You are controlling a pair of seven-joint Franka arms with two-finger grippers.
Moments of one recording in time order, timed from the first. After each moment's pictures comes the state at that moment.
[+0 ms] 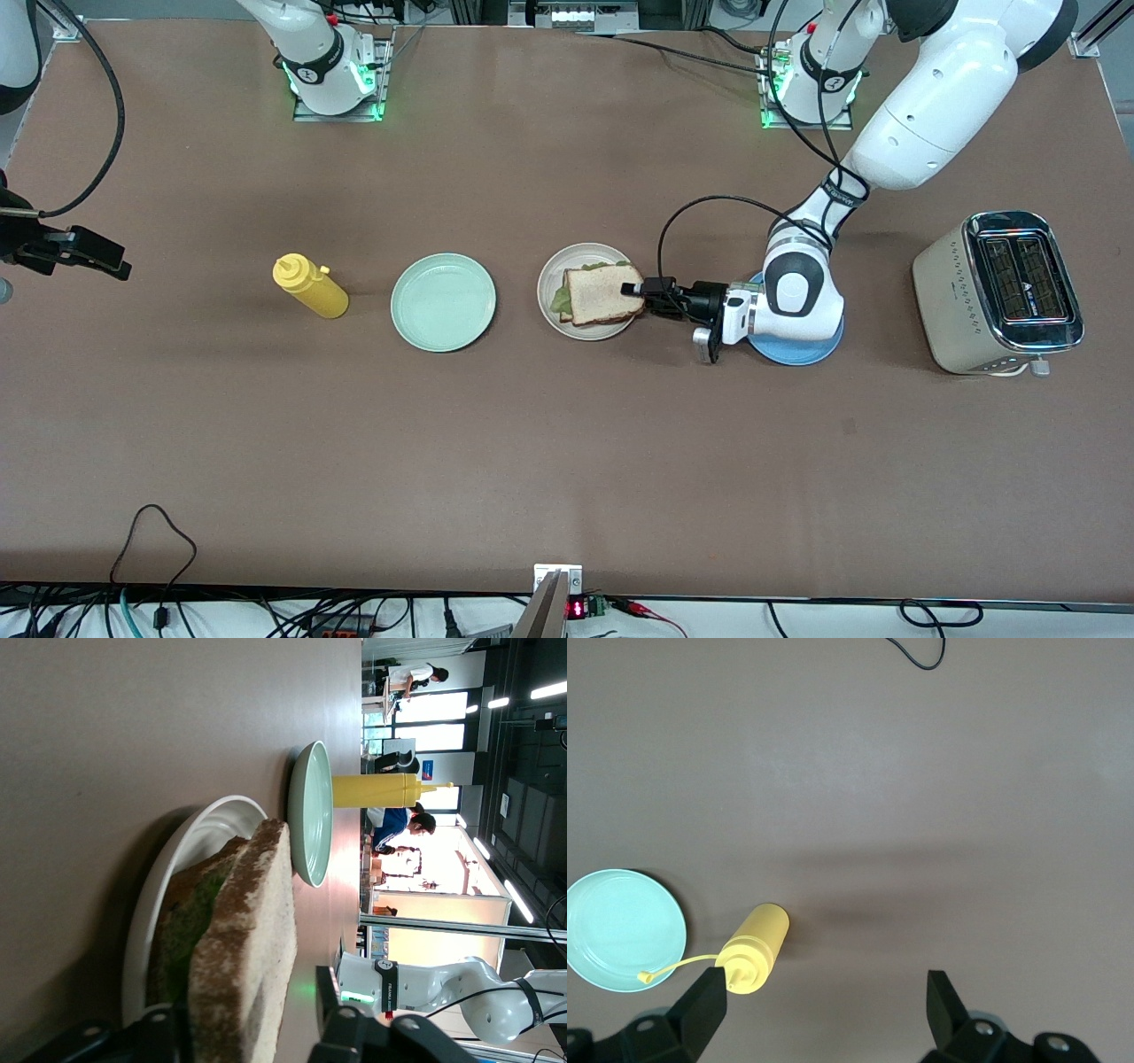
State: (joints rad) left arm 0.06 0.80 -0.42 -1.88 -1.30 2.08 1.01; right arm -0.12 0.14 0.05 -1.55 -0.04 1.69 -0.02
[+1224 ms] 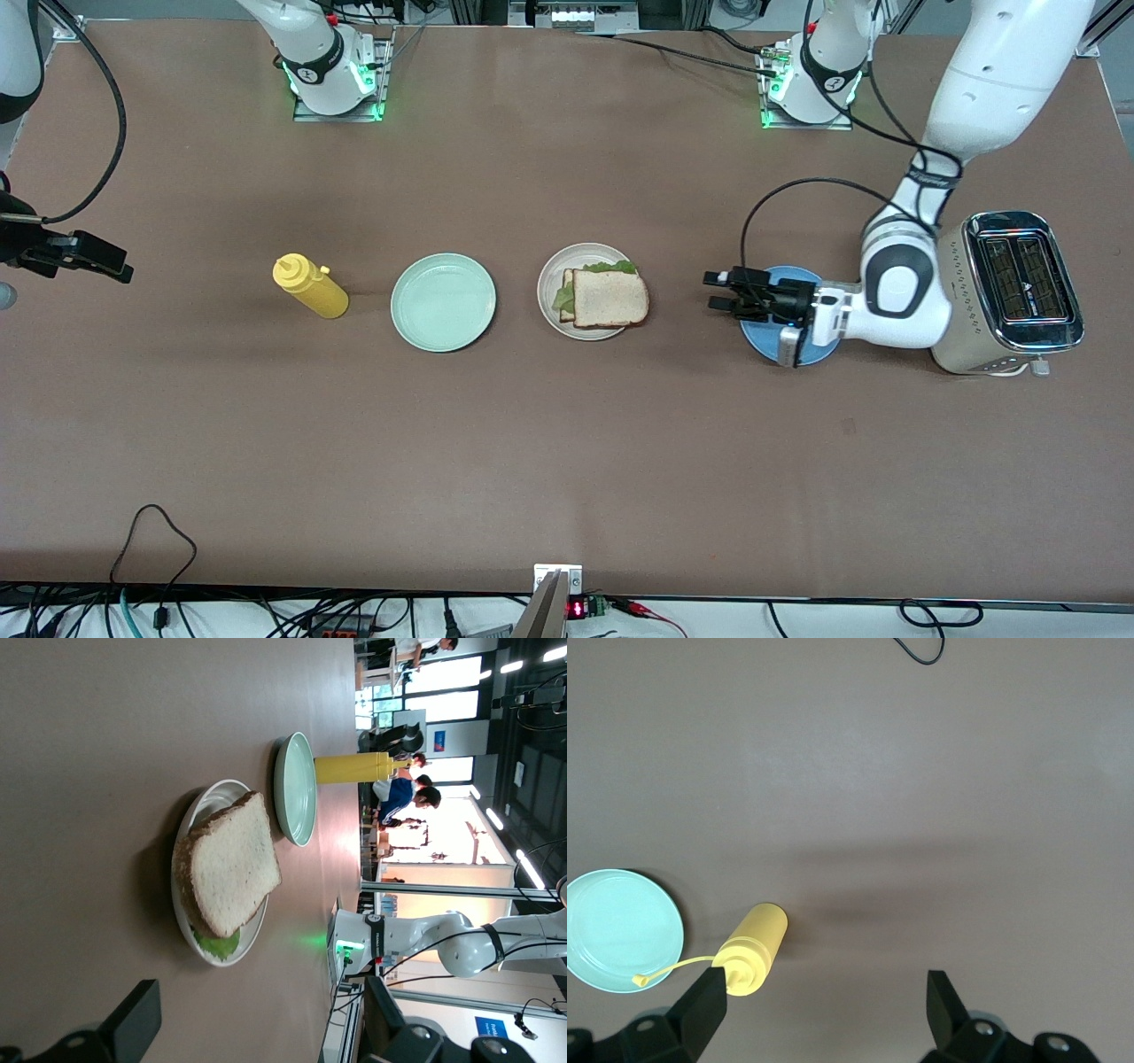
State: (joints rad) left arm 0.08 0.56 -0.15 -1.94 -1.13 1.75 0.93; right arm -0.13 0.15 0.05 -1.55 -0.04 1.69 -0.02
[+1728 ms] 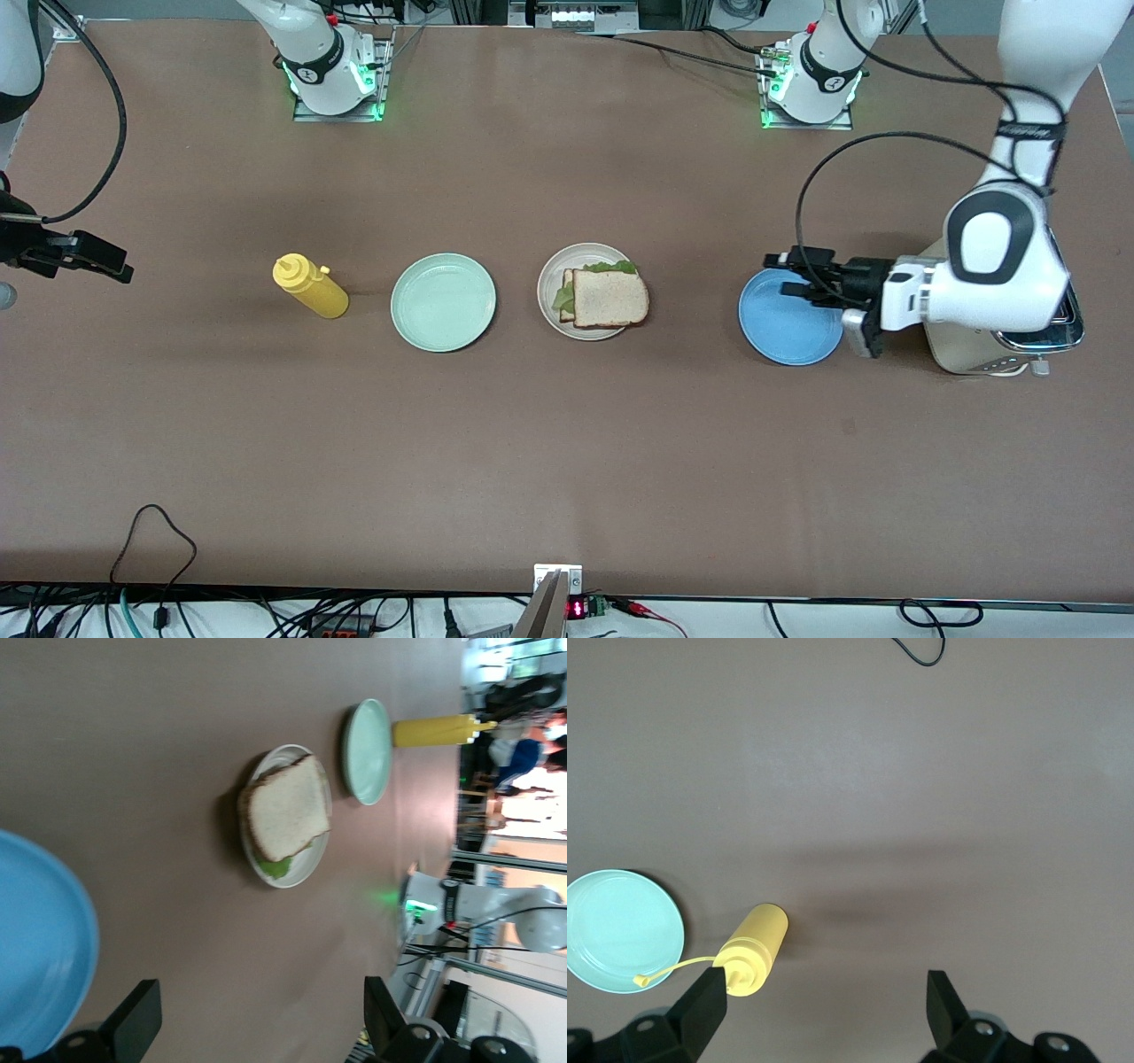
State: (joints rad) left arm 0.14 0.34 -0.12 -1.89 -0.76 1.71 0.65; right arm -0.13 0.15 0.05 -1.54 -0.04 1.70 -0.02
